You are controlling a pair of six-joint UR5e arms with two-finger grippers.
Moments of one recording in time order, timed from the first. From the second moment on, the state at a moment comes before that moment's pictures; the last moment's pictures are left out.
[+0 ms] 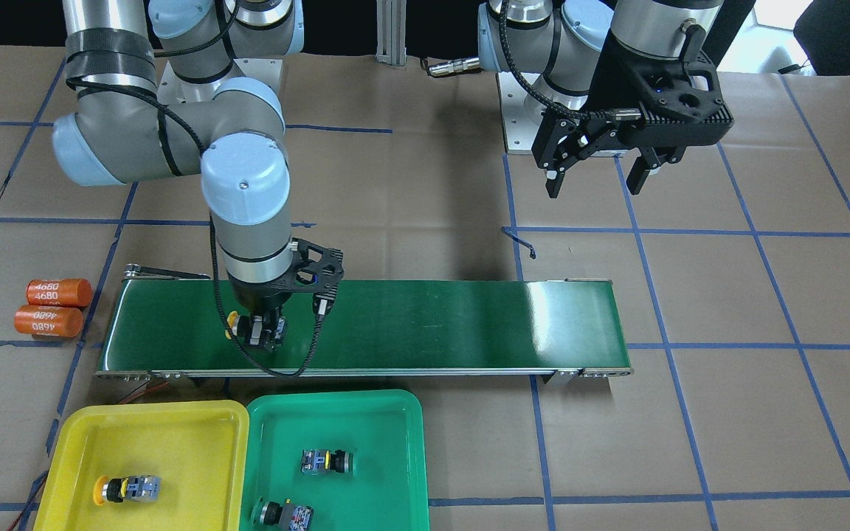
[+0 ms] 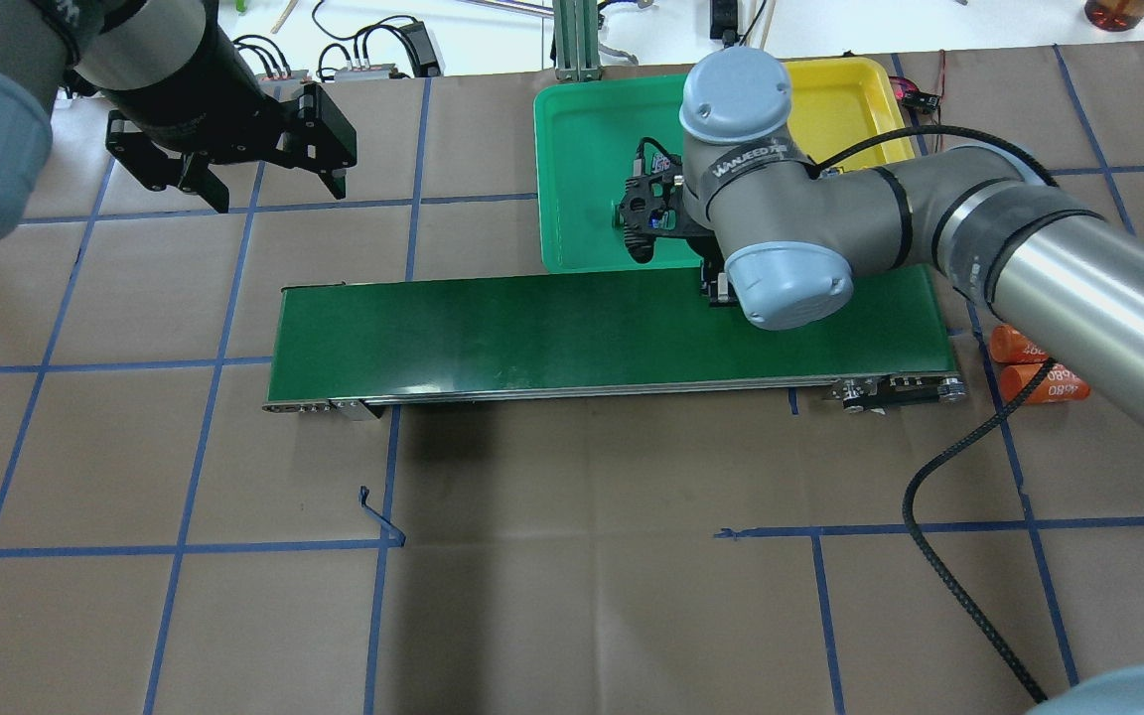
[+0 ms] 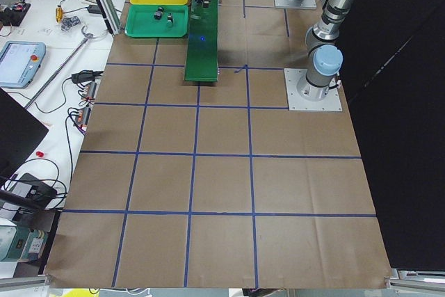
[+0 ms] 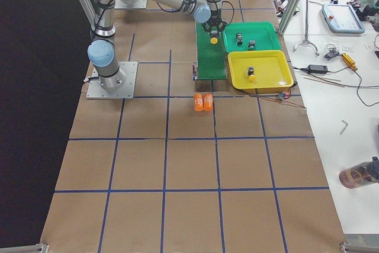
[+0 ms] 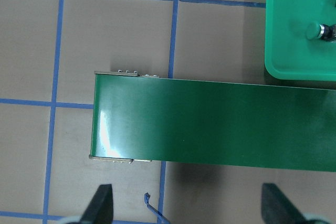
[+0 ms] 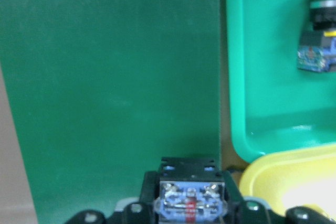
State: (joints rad) left arm -1.61 -1.55 -1.54 -1.47 1.58 -0.12; right arm 1.73 -1.23 1.73 -2.18 -1.68 -1.36
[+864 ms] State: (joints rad) left arm -1.61 -1.55 -1.54 -1.47 1.58 -0.12; right arm 1.54 -0.92 1.33 -2.21 -1.67 -1.81
